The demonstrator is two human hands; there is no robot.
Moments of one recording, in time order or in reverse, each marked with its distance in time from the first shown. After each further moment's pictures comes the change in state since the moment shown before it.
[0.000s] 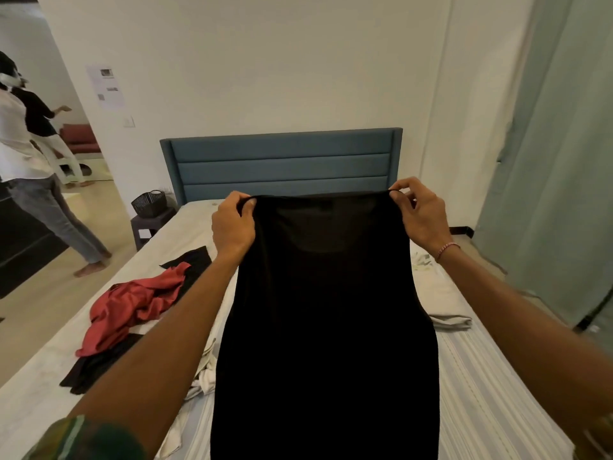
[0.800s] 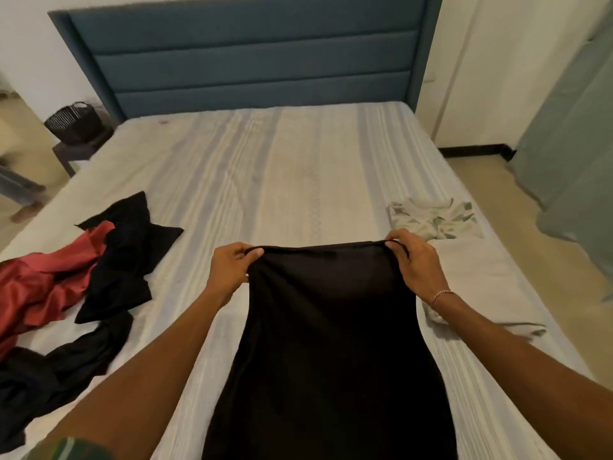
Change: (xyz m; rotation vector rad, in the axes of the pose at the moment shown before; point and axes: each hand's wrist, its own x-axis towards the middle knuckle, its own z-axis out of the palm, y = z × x) left_hand 0.048 -0.323 0.360 -0.143 -0.490 -0.600; right_hand 0.009 0.429 0.264 -0.135 -0.356 0.287
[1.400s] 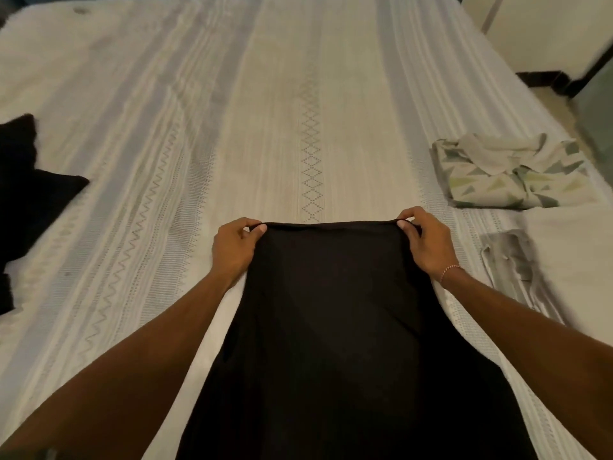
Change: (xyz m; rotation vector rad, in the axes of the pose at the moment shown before) left_hand 0.213 -0.219 0.143 0.145 0.023 -0.010; right_hand 0.097 0.221 0.216 0.007 -0.081 0.208
